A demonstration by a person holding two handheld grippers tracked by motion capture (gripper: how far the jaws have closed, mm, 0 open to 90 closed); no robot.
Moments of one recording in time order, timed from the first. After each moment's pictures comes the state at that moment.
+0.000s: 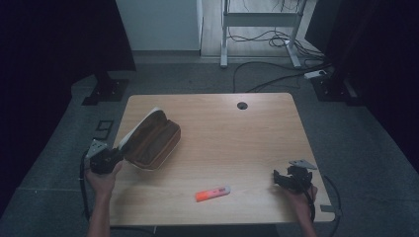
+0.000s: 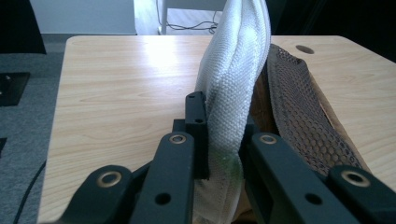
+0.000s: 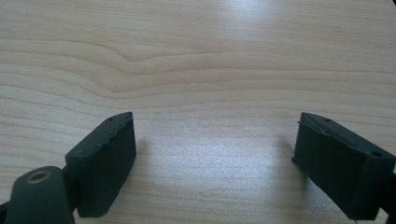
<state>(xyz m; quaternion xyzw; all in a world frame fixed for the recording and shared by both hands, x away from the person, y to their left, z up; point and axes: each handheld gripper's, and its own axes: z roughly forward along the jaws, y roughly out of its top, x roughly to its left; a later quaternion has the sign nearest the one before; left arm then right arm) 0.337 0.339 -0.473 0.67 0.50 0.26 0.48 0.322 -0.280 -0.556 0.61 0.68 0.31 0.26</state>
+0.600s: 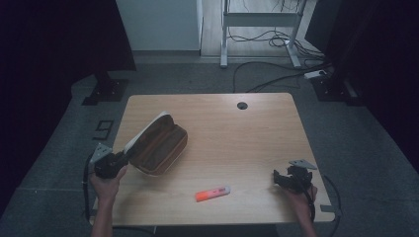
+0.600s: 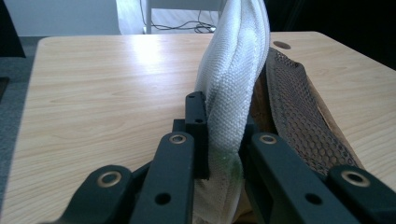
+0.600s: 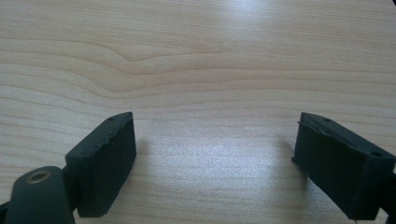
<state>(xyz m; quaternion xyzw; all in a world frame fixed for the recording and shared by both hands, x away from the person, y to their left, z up) 0.324 0.320 -0.473 0.68 0.48 0.24 0.49 0.322 -0.280 -0.556 0.61 0.68 0.31 0.26</state>
